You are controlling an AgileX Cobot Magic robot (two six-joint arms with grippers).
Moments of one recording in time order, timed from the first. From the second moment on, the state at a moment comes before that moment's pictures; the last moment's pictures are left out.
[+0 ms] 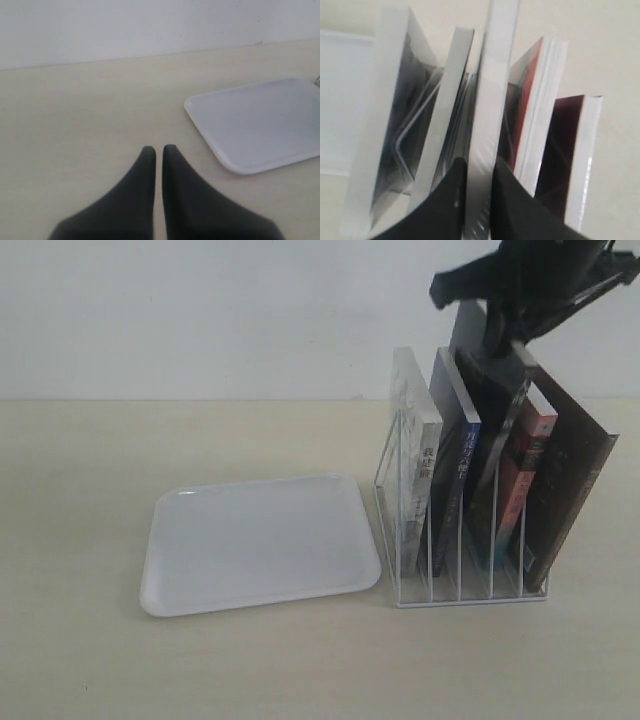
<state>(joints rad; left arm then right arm) -0.10 0.00 0.00 -0.04 0.33 0.08 0.35 1.77 -1.80 -0.03 1.24 0.05</state>
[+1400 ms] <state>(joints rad) -0.10 0.00 0.00 -0.04 0.33 0.08 0.35 1.79 -1.69 -0.04 1.24 0.05</state>
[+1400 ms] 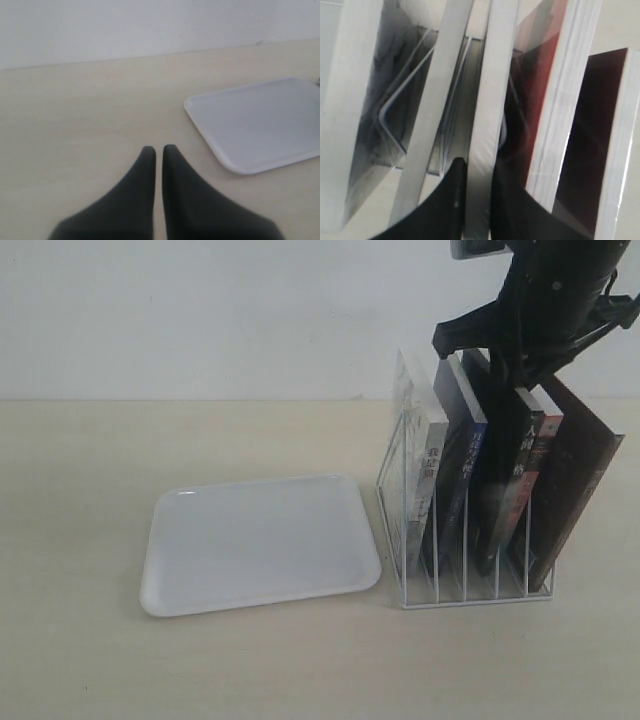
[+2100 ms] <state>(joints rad) -0.10 0.00 0.00 -0.04 0.33 0.08 0.35 1.83 -1.69 0.00 1.23 0.05</state>
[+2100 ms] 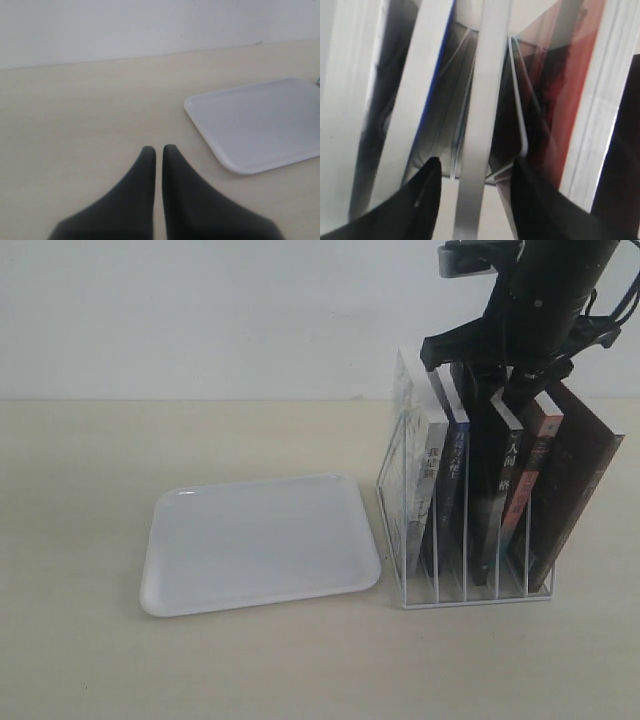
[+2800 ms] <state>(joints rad) -0.10 0.00 0.00 -0.04 0.33 0.08 0.35 1.73 -1.83 0.16 1.22 0.06</state>
